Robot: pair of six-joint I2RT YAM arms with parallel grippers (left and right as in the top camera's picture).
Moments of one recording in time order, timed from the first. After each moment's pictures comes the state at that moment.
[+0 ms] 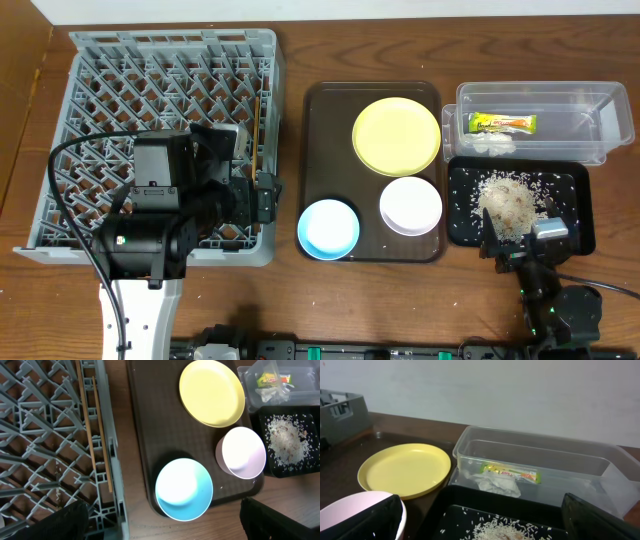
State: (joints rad) left arm -0.02 1.04 1.22 -1.13 0.33 -0.02; right arm 0.10 0.01 0.01 -0.07 -0.05 -0.06
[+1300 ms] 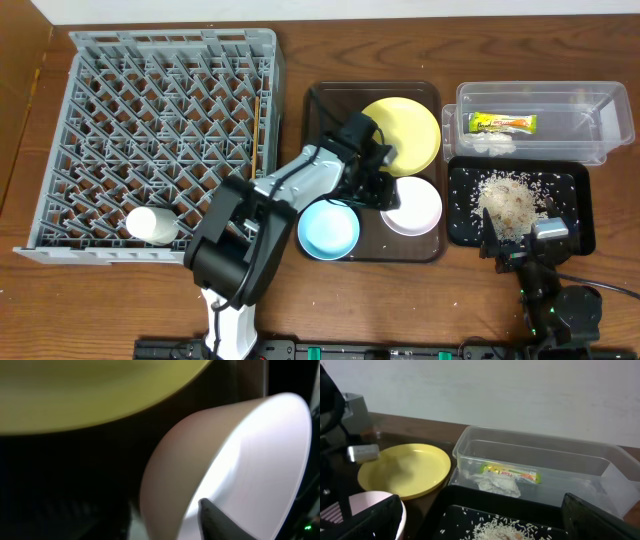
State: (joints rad) left arm -0.54 2.00 1.23 -0.56 0.57 -0.25; right arm 0.10 0.01 0.01 -0.07 -0.05 -0.06
